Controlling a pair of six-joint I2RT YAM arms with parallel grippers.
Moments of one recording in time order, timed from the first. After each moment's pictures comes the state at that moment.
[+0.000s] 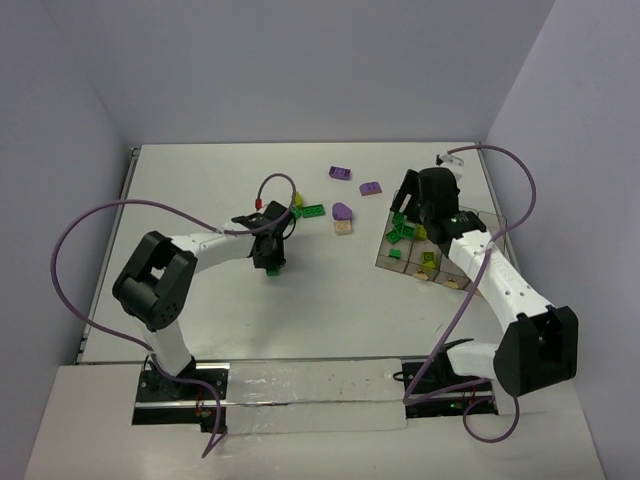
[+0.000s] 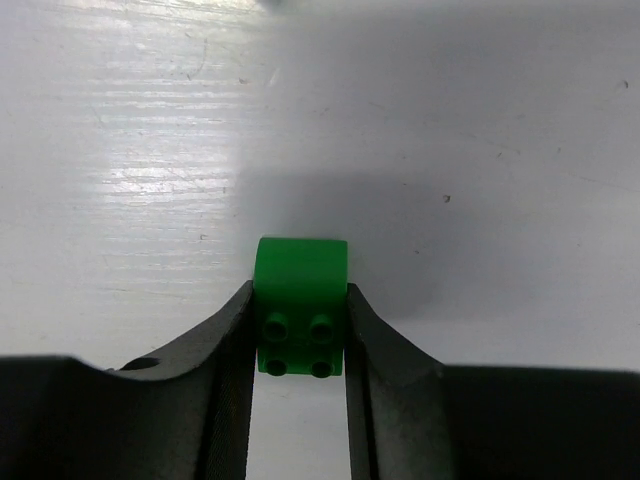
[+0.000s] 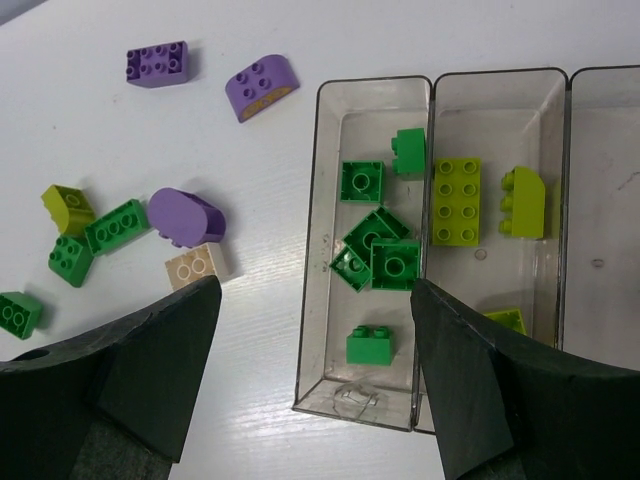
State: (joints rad) left arm -0.65 1.78 1.08 -0.48 -0.24 -0.63; right arm 0.24 1.25 0.99 -0.33 0.27 0.52
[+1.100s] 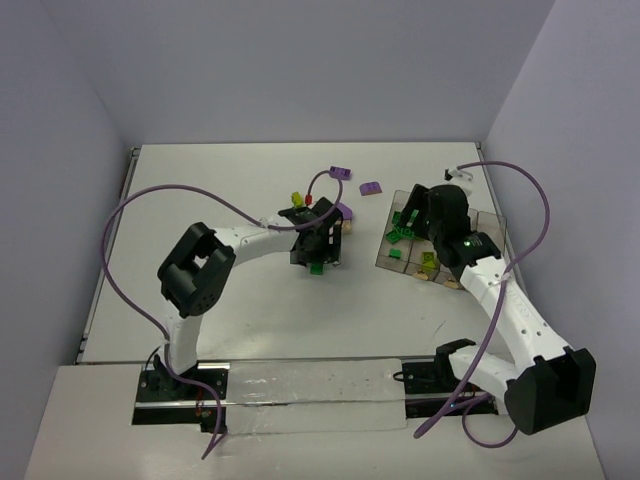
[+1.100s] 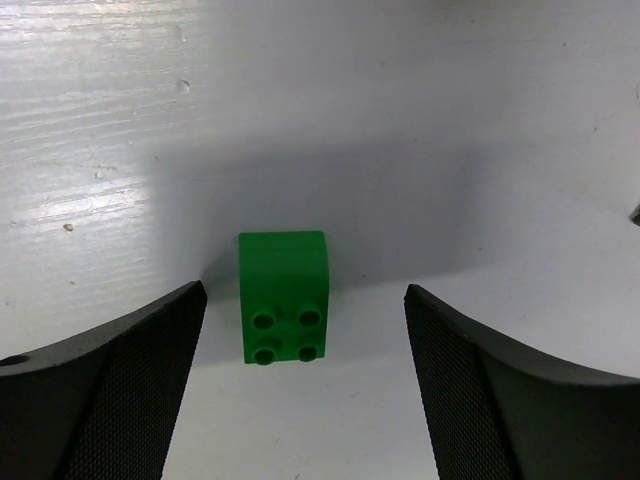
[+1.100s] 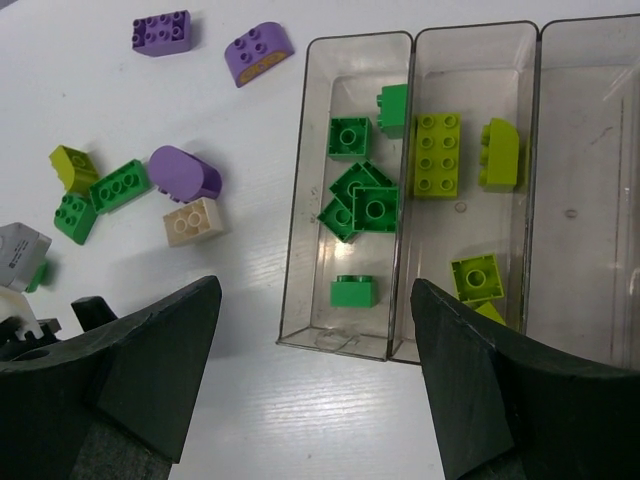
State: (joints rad) left arm -0.84 2.02 1.43 -0.56 -0.15 -0.70; right arm 0.26 1.05 0.89 -0.41 0.27 0.52
